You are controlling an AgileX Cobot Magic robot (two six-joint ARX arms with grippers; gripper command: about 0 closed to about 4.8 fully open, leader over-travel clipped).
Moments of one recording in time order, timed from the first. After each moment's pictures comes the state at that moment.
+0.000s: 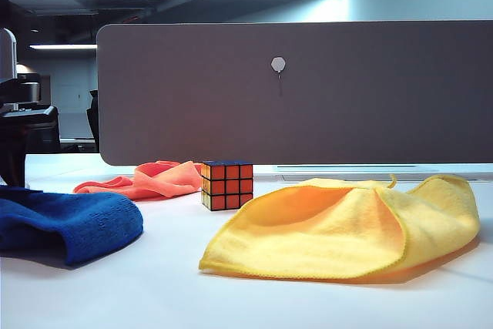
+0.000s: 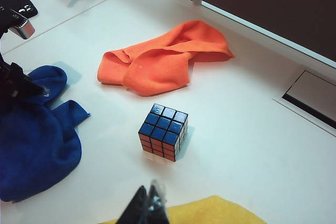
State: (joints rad) left arm -0.11 1.39 0.75 -0.34 -0.02 -0.17; right arm 0.47 1.14 1.08 -0.38 -0.27 -0.10
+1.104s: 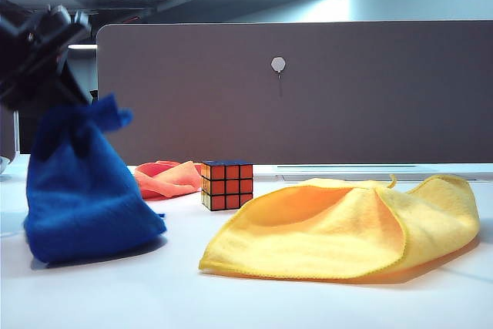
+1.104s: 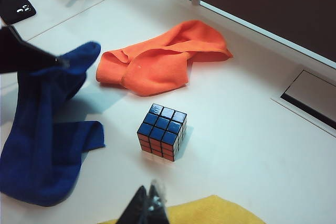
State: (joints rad) left arm -0.11 1.33 0.75 -0.01 0.45 -0.28; right arm 0.47 1.14 1.08 -0.38 -0.26 -0.10
